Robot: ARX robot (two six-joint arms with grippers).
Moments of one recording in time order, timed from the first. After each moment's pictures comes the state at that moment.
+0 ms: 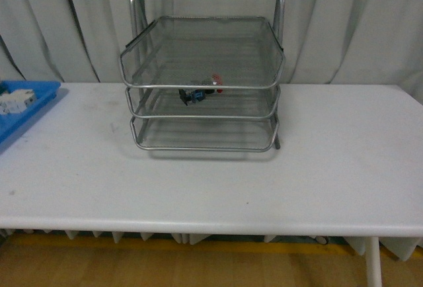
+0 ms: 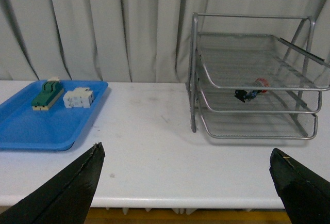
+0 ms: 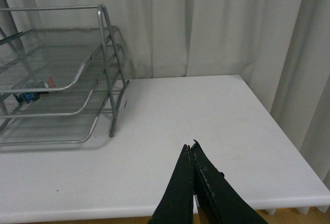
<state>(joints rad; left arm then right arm) 0.00 0.01 0.01 0.00 0.00 0.00 0.10 0.79 0.02 0.75 0.10 0.01</state>
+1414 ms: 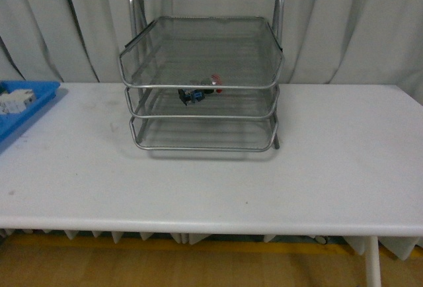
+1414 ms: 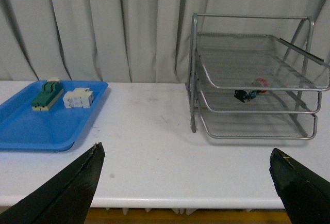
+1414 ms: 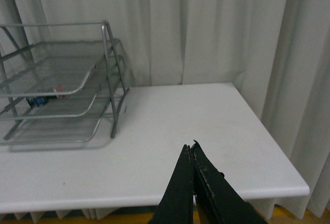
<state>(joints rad) 0.00 0.01 0.01 0.00 0.00 0.00 0.00 0.00 0.01 0.01 0.00 0.01</state>
